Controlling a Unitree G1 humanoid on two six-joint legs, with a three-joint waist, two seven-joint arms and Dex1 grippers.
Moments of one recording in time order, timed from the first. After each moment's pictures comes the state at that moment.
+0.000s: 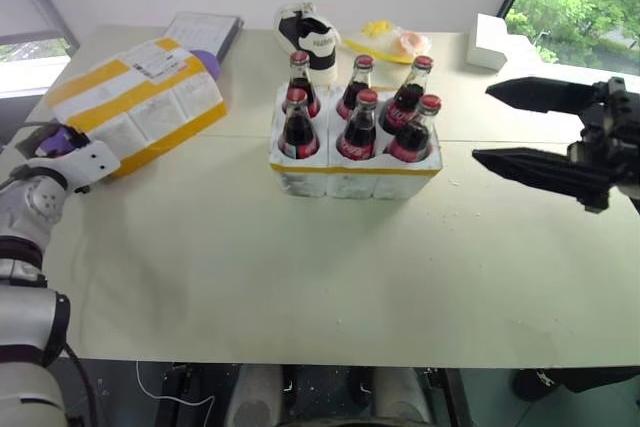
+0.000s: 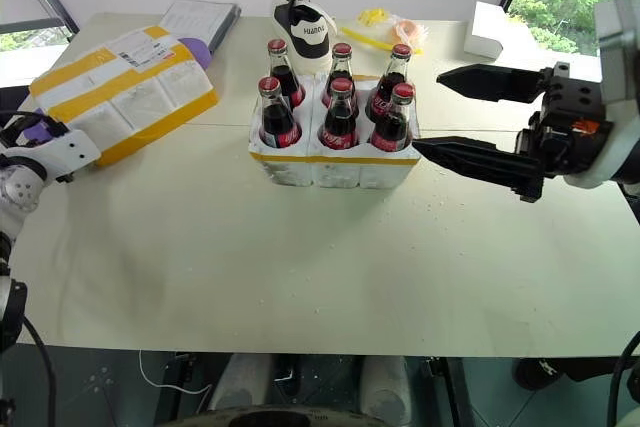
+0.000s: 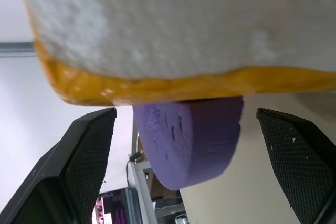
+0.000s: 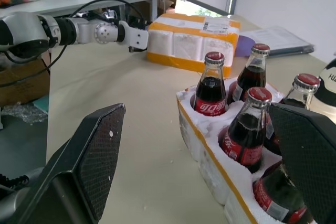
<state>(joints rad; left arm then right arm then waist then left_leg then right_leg) -0.86 0.94 -0.22 1.26 0.59 -0.30 -0.02 -0.45 -1.11 -0.58 -0.47 1.19 0.98 0.89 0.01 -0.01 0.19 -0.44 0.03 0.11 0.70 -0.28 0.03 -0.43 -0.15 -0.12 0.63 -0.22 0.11</state>
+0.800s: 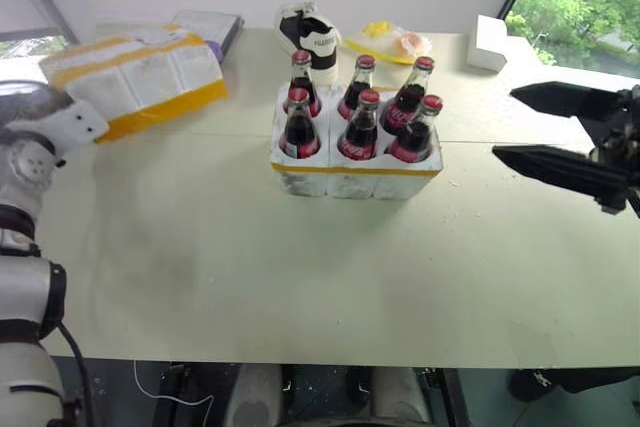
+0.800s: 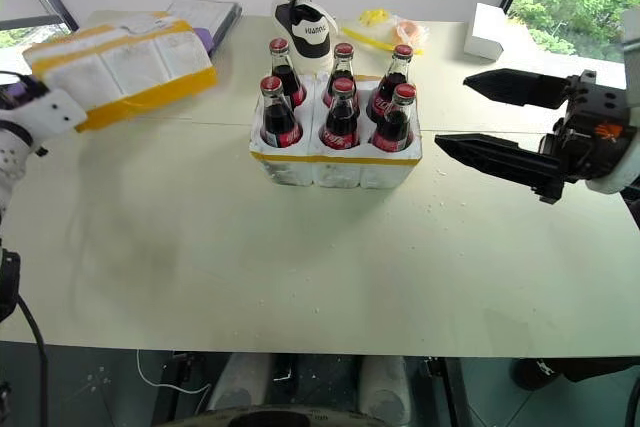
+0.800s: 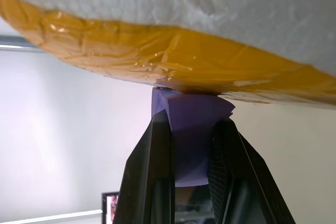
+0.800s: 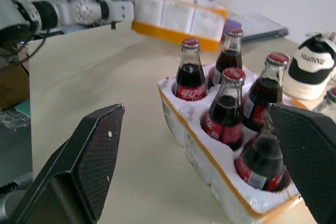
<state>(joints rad) -1.04 0.99 -0.24 1.26 0.57 -0.33 -0.04 -0.32 -1.13 -0.65 -0.45 1.16 0.96 0.88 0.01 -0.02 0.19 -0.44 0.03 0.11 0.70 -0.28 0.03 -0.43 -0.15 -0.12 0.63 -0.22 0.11</state>
